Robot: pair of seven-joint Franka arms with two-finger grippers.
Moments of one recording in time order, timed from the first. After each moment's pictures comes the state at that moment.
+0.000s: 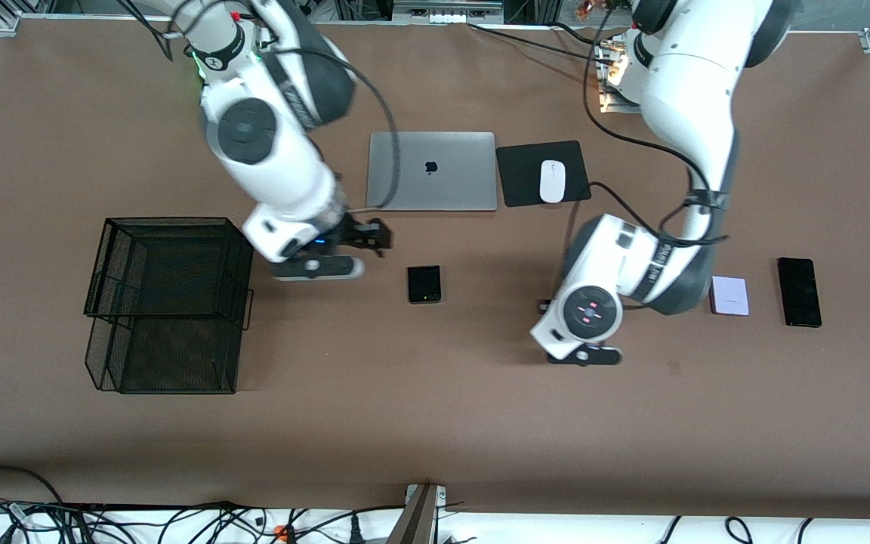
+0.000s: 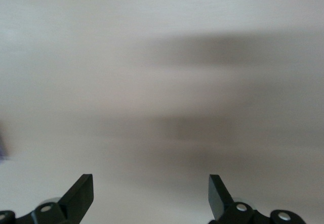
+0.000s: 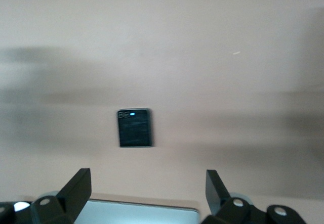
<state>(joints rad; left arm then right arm) -0.34 0.86 -0.03 -1.13 0.15 1.63 -0.37 0.55 0.48 0.06 -1.44 0.09 2.03 0.56</state>
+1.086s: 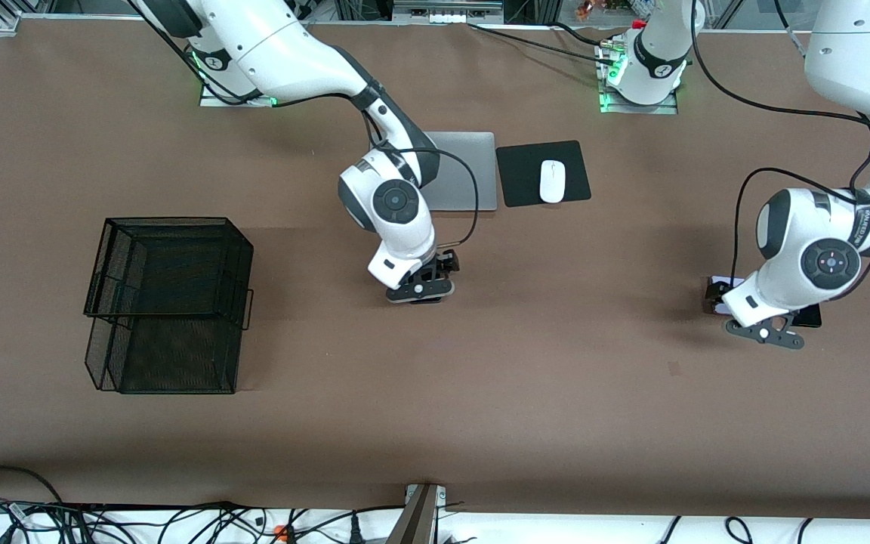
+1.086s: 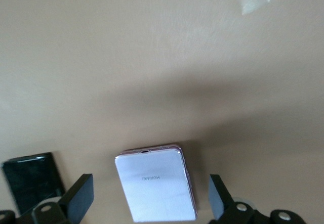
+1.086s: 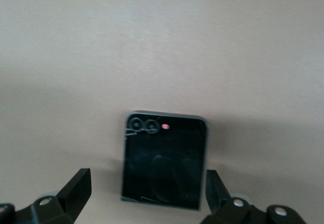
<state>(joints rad) 0.16 0.50 -0.03 -1.95 0.31 2.40 0.17 0.70 0.85 0.05 -1.40 -0.01 2.37 0.58</state>
